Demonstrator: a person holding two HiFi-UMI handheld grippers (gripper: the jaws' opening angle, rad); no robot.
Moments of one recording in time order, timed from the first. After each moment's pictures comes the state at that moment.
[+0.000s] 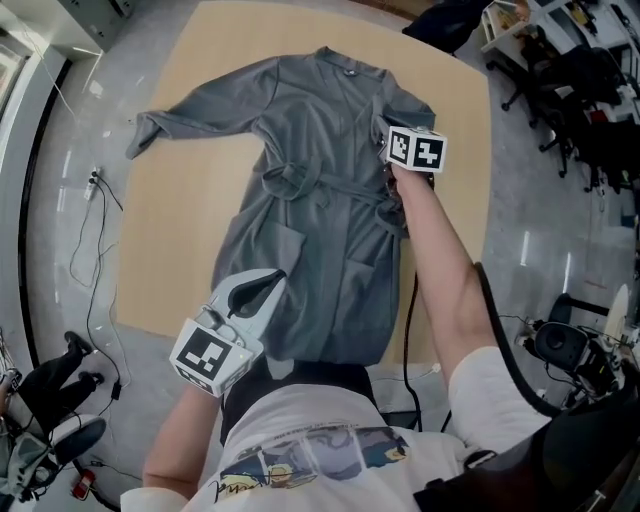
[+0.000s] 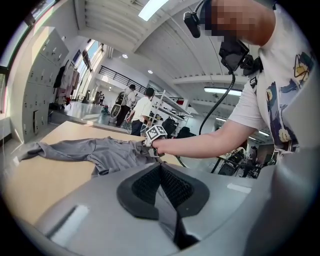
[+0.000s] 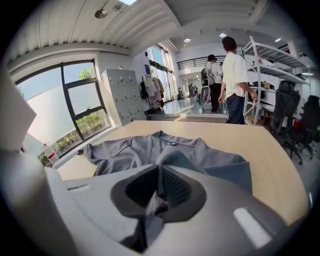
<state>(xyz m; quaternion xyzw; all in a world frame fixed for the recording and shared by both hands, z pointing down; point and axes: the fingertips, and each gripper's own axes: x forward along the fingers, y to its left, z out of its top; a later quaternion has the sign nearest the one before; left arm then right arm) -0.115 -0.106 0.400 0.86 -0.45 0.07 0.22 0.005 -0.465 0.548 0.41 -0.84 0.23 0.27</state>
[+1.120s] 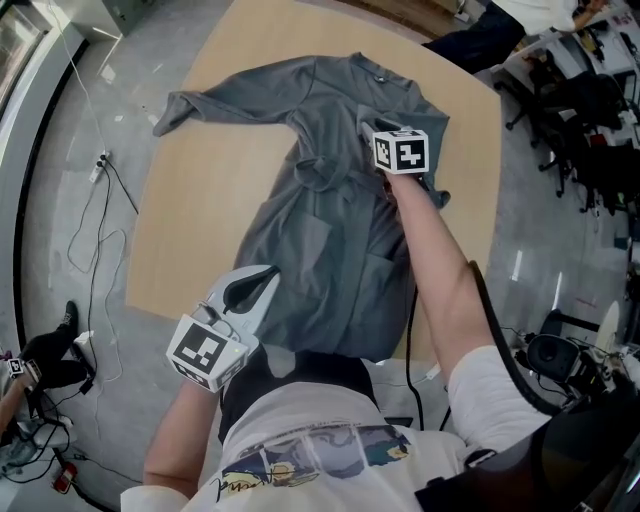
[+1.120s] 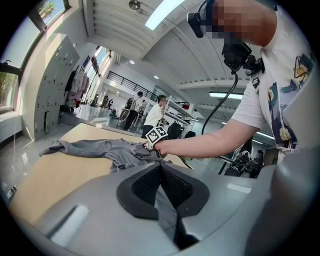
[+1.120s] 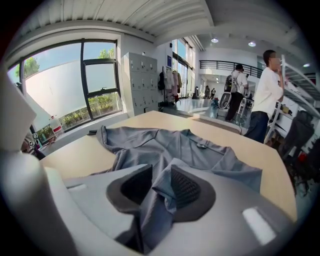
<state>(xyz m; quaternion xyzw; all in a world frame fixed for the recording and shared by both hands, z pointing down) -0.177 -0.058 0.402 0.84 -0.49 0.05 0.23 -0.089 -0.413 0.551 0.35 -0.86 0.15 0.34</state>
